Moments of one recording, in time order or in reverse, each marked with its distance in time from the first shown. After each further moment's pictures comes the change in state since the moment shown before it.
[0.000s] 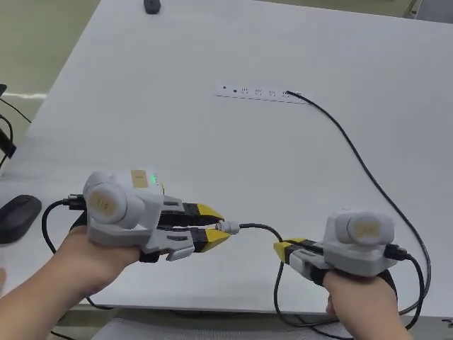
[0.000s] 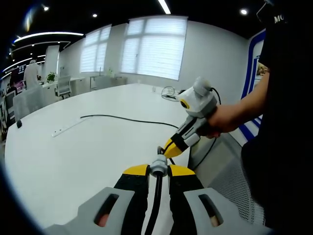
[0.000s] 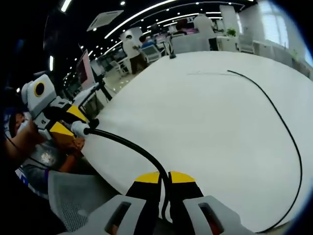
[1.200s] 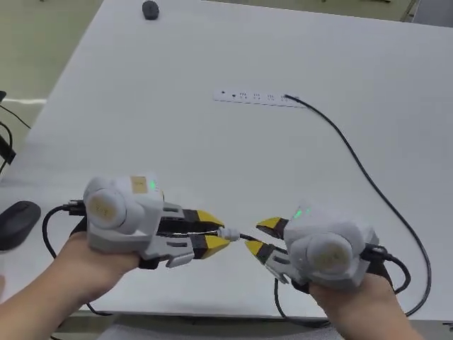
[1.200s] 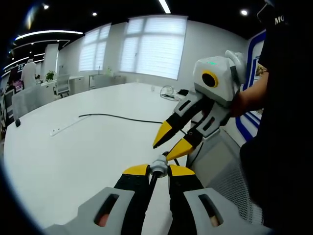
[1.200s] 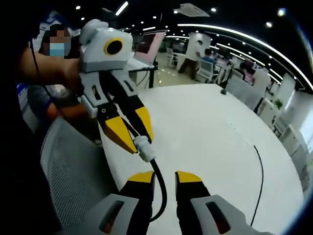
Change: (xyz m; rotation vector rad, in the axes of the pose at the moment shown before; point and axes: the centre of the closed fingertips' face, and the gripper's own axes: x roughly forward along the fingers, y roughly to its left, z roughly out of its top) left arm 0.001 -0.002 0.001 -0.006 0.009 -0.013; right arm -0.017 0.092 0.045 -0.826 -0.013 0.065
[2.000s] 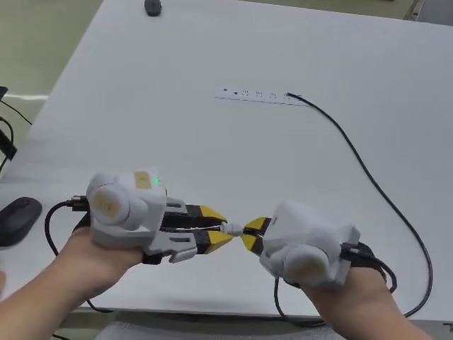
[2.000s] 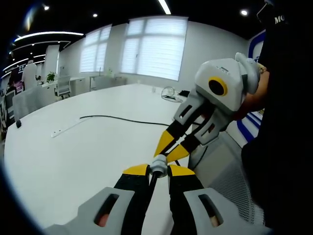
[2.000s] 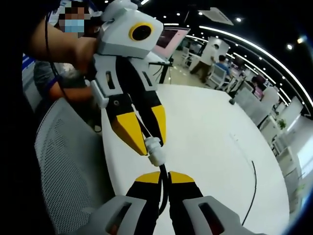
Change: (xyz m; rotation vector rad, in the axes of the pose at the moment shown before) left arm 0.002 0.003 0.005 0.004 -0.013 0.009; right arm 0.007 -0.002 -0.003 -0.090 0.021 0.004
